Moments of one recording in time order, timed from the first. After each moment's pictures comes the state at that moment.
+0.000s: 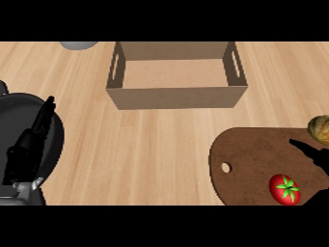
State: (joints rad) left arm -0.01 0.35 -0.09 -1.58 -0.03 0.19 0.06; right arm -0.02 -0.87 0.33 -1.91 -0.17 0.19 1.04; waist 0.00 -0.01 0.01
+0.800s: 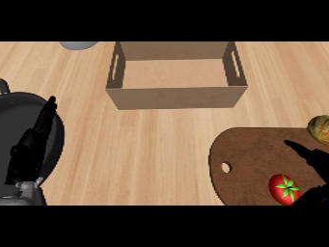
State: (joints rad) left arm -0.02 0.31 -0.06 -1.58 -0.07 0.17 0.08; right arm -0.01 -0.77 0.31 -1.86 -0.08 0.21 1.02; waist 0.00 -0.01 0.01
